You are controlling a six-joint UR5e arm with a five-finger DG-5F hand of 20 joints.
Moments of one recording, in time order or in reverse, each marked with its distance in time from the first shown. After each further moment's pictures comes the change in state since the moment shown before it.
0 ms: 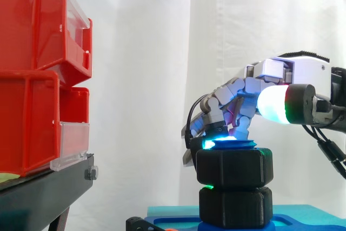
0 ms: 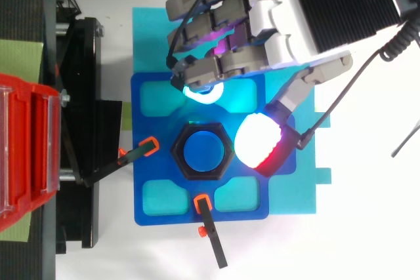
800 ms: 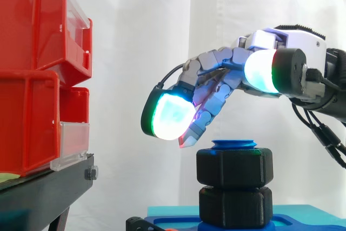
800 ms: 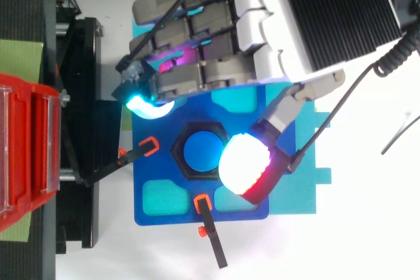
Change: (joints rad) arm 0.035 -0.001 0.026 0.035 0.034 -0.001
